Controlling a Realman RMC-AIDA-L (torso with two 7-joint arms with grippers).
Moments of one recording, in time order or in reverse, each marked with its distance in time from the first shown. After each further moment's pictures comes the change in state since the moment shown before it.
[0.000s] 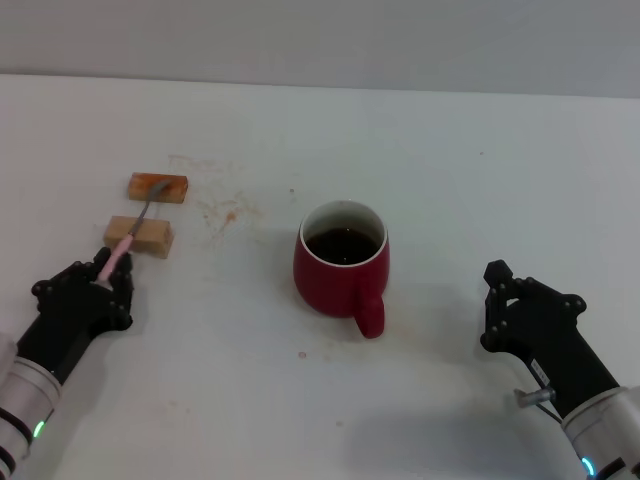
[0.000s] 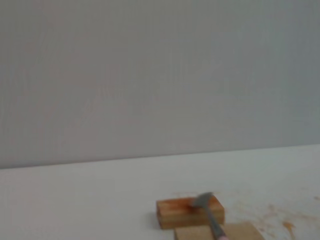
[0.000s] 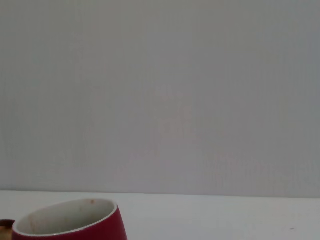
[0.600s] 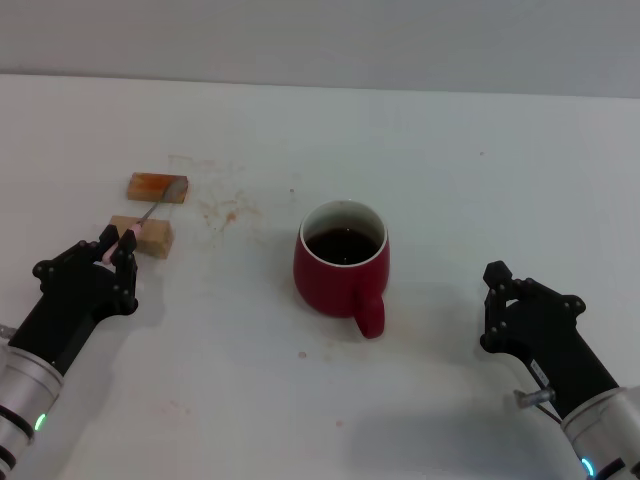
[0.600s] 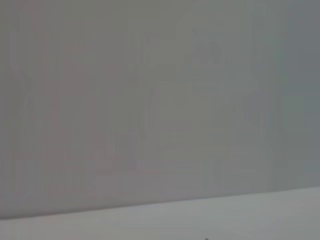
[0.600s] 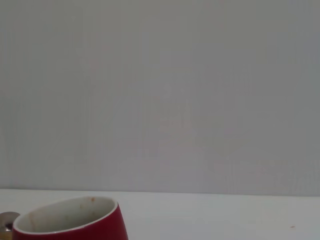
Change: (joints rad) left arm 0.007 0.006 0.020 -0.016 0.008 0.108 0.008; right arm 0.000 0.000 0.000 0.000 0.000 0.003 0.000
